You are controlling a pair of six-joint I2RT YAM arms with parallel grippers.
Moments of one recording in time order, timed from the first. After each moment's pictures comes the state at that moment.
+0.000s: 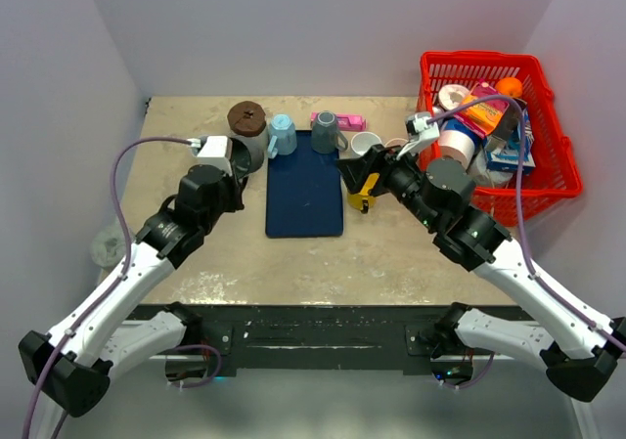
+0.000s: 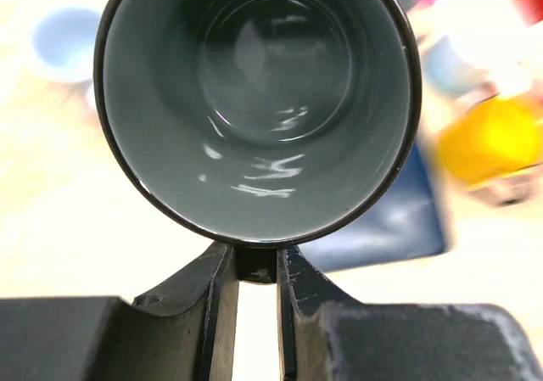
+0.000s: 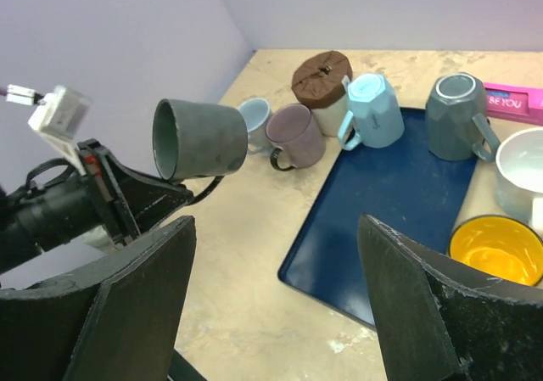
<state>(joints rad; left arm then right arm) -0.54 0.92 0.91 -0.40 -0.34 -0.33 0.77 0.97 1.09 -0.15 0.16 0.46</state>
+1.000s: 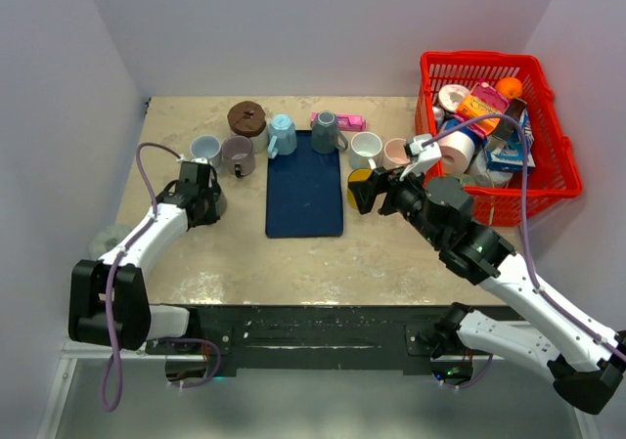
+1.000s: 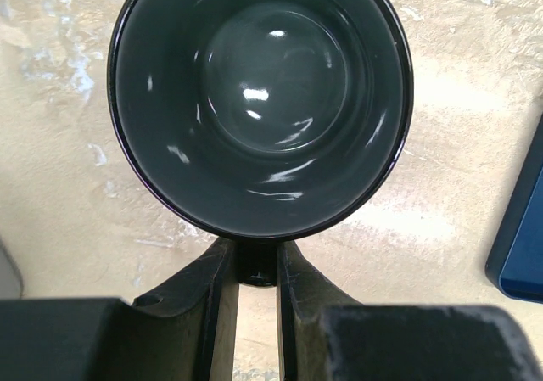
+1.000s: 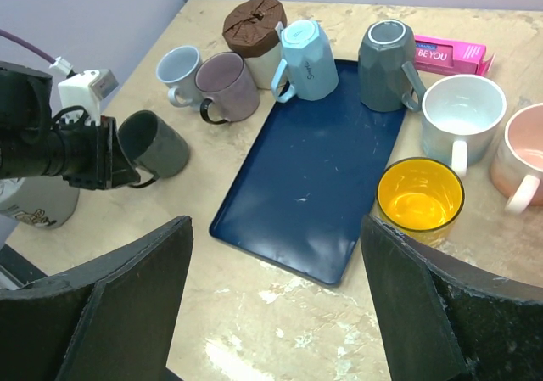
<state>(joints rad) -0.14 1.31 0.80 -0.49 -0.24 -0.28 0.77 0.86 0.96 -0.25 0.25 0.35</state>
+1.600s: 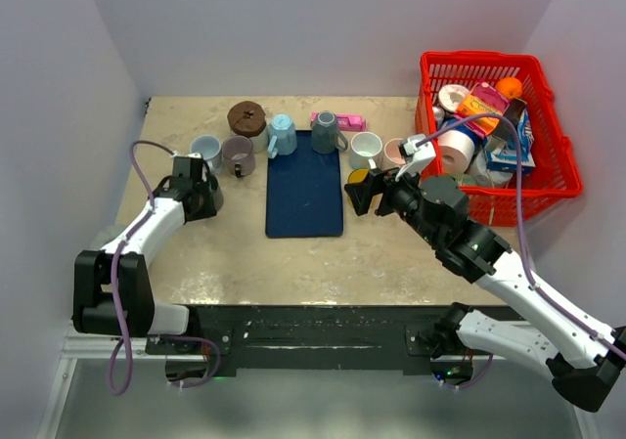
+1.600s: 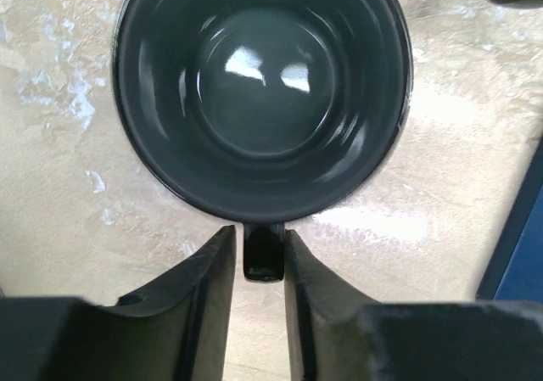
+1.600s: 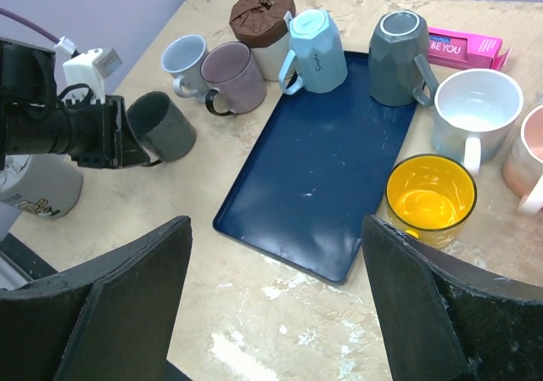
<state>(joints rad) -0.07 1.38 0.83 -0.44 -0.17 -0.28 0.77 0.88 0.95 -0.24 0.22 0.35</state>
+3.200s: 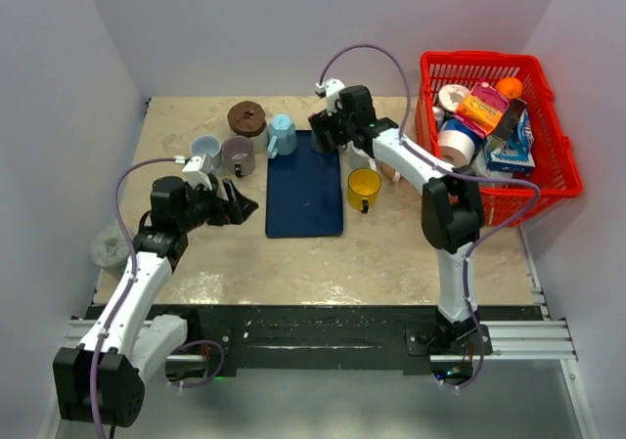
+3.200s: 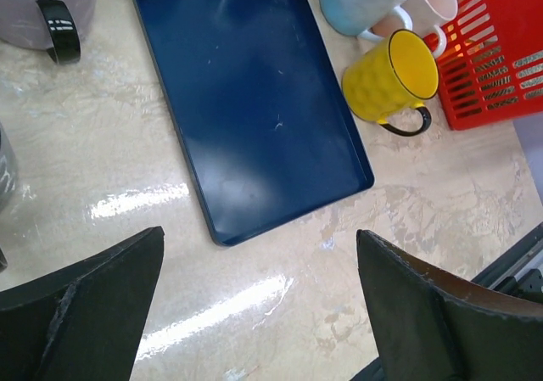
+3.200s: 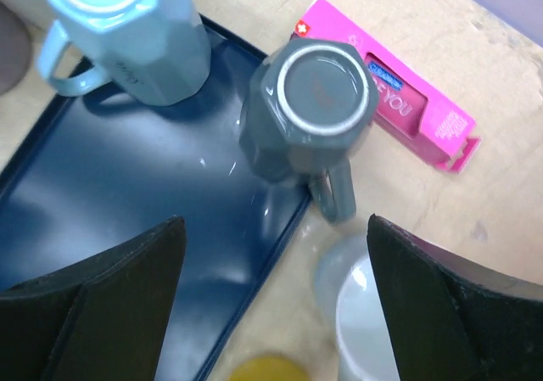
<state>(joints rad) -0.09 0.89 0.61 -0.17 0.46 -0.36 0.48 2.05 1.74 -0.27 -0.02 -0.12</state>
